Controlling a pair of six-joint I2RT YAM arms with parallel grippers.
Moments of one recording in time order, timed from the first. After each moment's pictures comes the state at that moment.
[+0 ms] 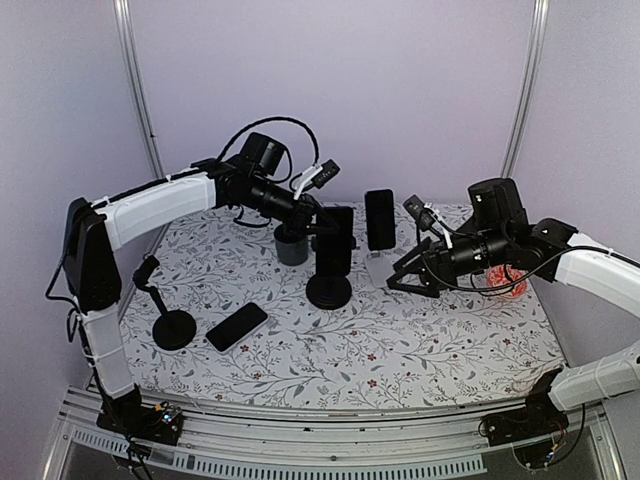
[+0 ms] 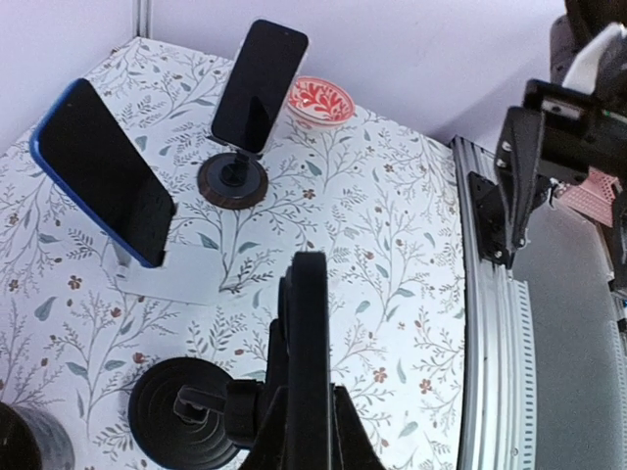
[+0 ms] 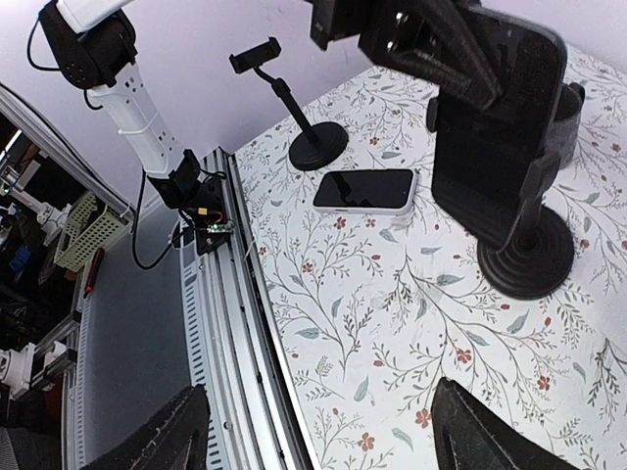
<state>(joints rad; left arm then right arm) -0.65 1.91 1.74 -0.55 0.74 0.20 0.67 1.19 1.01 -0.41 -0.71 0.09</state>
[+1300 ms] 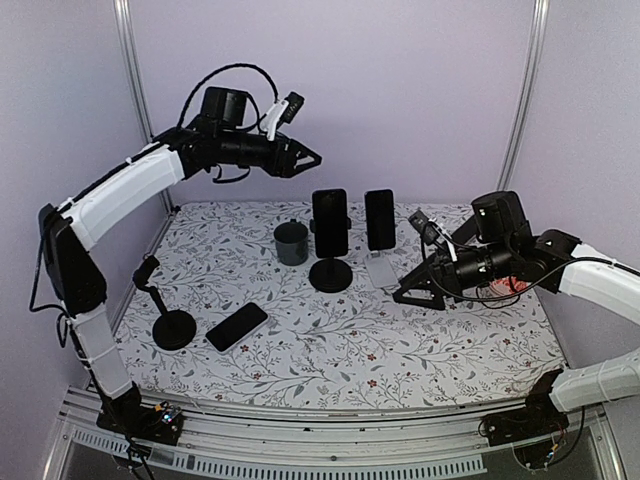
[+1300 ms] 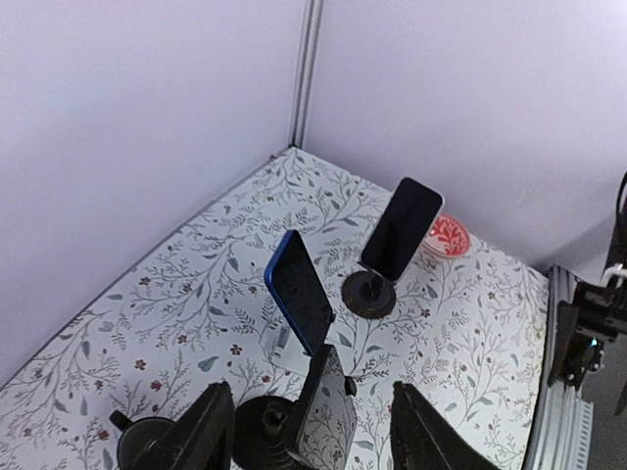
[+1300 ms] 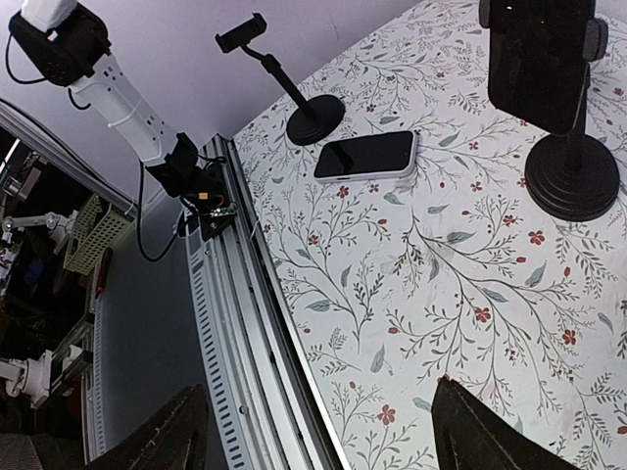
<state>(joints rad) -0.57 1.85 1.91 -0.46 0.49 0.04 0.67 1.13 0.93 -0.43 -0.71 0.15</state>
